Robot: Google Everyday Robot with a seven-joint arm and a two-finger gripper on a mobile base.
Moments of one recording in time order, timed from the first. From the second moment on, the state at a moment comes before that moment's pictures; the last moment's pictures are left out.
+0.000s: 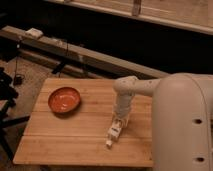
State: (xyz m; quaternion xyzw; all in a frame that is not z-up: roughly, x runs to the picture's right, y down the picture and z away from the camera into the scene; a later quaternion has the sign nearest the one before) arm 0.087 0.202 0.837 -0.30 0.37 0.74 0.47
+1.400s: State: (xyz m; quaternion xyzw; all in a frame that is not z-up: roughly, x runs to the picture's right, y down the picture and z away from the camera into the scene) arm -0.100 -0.004 0.877 -0.38 0.20 0.57 0.70
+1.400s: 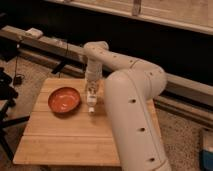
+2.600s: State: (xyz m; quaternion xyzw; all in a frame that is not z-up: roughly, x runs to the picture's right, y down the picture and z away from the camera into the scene) arm -0.250 -0.049 0.890 -0.40 0.11 0.43 0.80
